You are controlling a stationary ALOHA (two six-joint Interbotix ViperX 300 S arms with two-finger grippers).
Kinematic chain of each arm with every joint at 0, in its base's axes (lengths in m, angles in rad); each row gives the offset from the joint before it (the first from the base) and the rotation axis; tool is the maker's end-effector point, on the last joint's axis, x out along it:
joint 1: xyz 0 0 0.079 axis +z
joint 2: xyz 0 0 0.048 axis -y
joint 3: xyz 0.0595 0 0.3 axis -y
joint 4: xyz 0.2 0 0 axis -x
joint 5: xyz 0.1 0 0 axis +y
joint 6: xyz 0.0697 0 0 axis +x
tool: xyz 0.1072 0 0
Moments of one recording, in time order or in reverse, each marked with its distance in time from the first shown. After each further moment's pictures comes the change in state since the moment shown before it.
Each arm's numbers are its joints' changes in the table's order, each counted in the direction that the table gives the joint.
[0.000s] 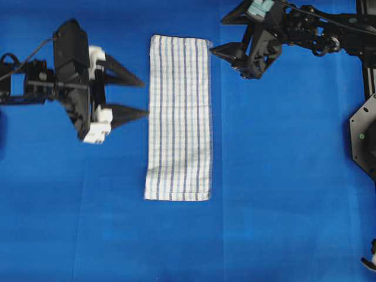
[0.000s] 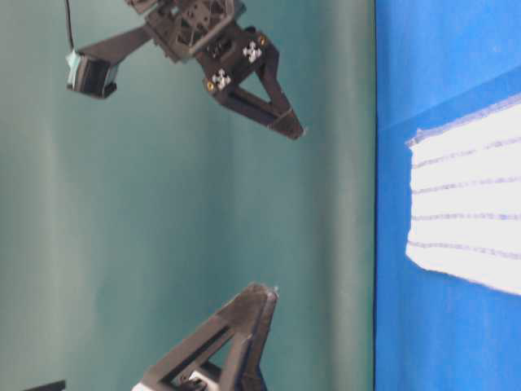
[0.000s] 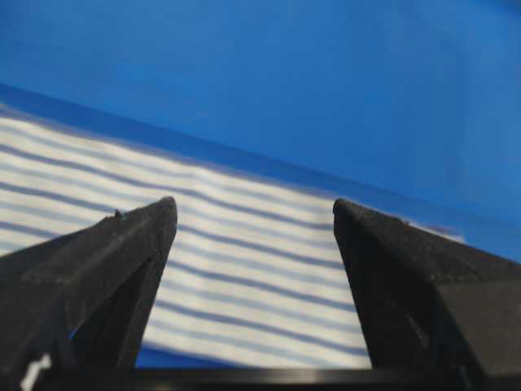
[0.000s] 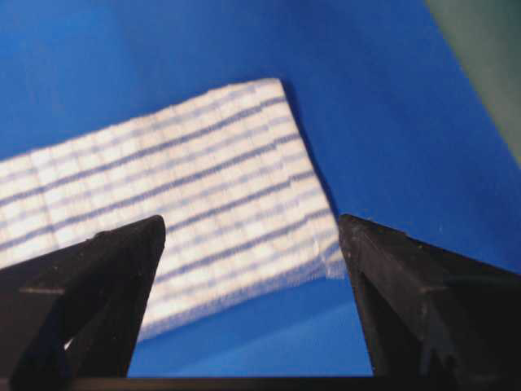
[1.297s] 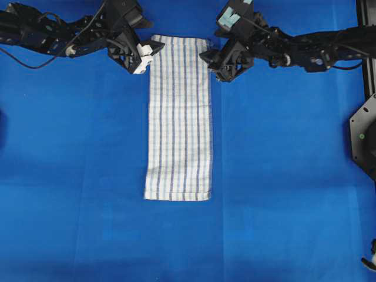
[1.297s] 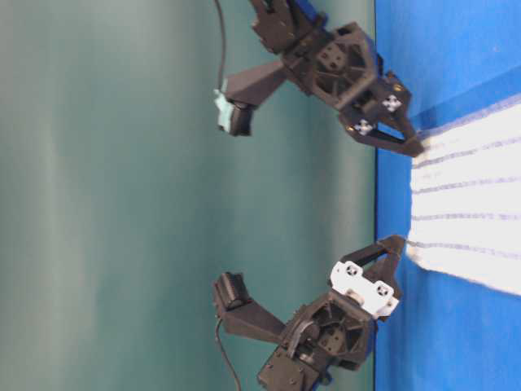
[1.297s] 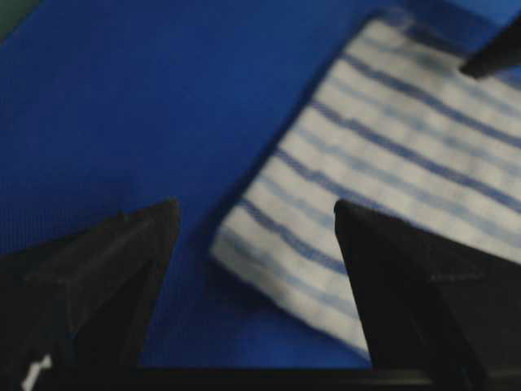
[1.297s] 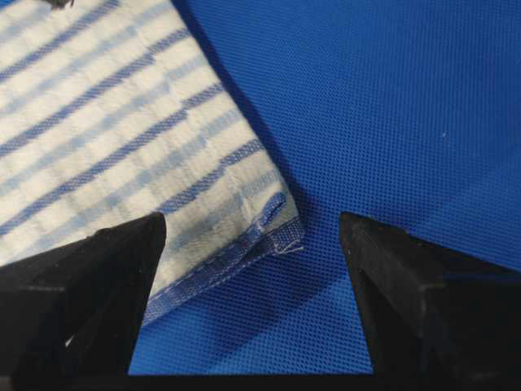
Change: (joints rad) left arm 0.371 -0.555 0.160 -0.002 -0.232 0.124; right arm -0.020 -0.430 0.032 -0.160 -0.330 0.011
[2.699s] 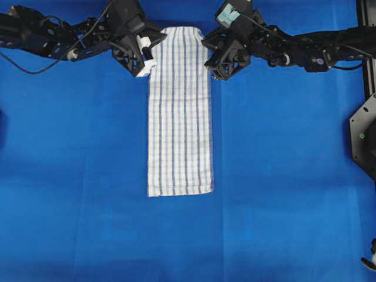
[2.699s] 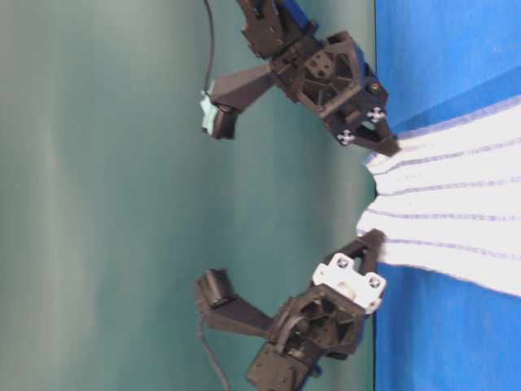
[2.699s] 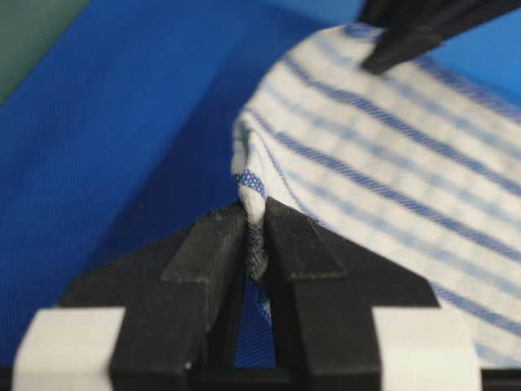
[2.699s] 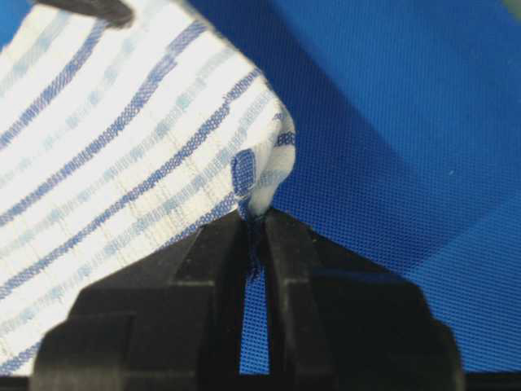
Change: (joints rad) left arm -0.052 0.041 0.002 -0.009 -0.046 0.066; right arm 0.015 0.054 0.002 -0.023 -0.008 -0.003
